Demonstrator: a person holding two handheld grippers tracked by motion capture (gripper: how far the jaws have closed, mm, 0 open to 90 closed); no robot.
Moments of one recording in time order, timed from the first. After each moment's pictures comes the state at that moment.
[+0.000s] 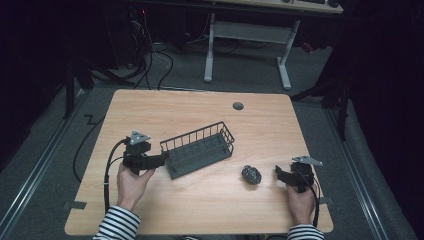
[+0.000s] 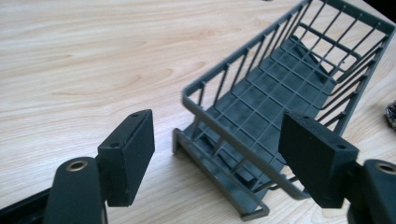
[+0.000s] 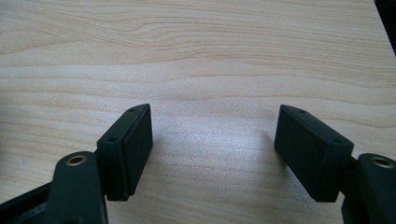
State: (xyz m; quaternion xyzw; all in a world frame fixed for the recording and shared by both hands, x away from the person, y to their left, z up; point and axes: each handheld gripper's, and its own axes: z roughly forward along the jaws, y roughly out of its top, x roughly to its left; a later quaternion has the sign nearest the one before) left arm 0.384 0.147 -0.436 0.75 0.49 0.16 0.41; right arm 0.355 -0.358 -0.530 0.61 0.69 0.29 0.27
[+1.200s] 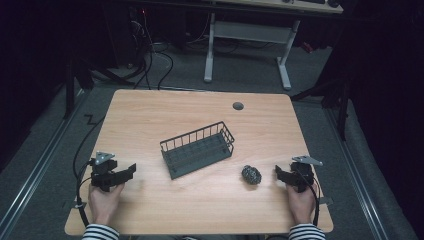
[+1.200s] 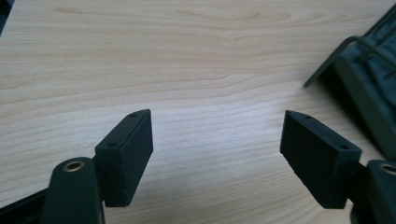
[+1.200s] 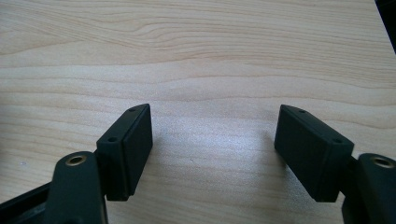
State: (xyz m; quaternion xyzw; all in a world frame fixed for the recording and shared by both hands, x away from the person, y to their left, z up) left arm 0.367 0.237 -0.507 0.70 0.58 0.20 0.37; right arm 0.356 -0.358 -0.530 0.61 0.69 0.29 0.26
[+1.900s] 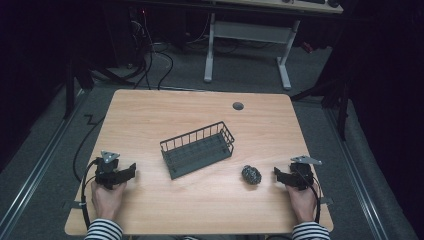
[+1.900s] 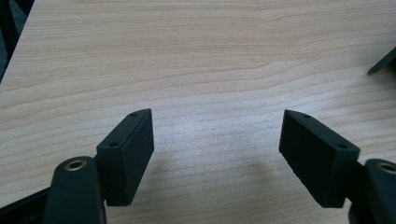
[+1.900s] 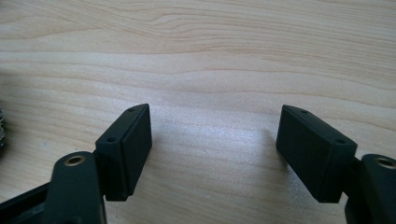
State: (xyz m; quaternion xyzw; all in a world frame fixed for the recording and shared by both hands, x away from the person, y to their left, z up) left arm 0.381 0.231 -0.526 0.71 0.58 0.24 0.32; right arm 0.355 -0.357 -0.527 0.59 0.72 0.29 0.24
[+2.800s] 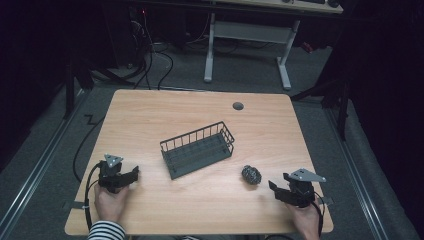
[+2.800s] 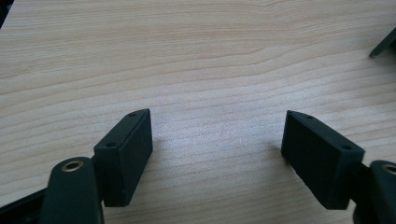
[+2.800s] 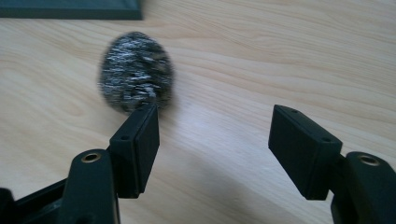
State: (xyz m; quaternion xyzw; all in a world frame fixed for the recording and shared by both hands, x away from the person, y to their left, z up) left arm 0.376 0.225 -0.537 0.72 0.57 0.24 0.32; right arm 0.293 -0.325 -0.493 0.50 0.76 0.34 0.23
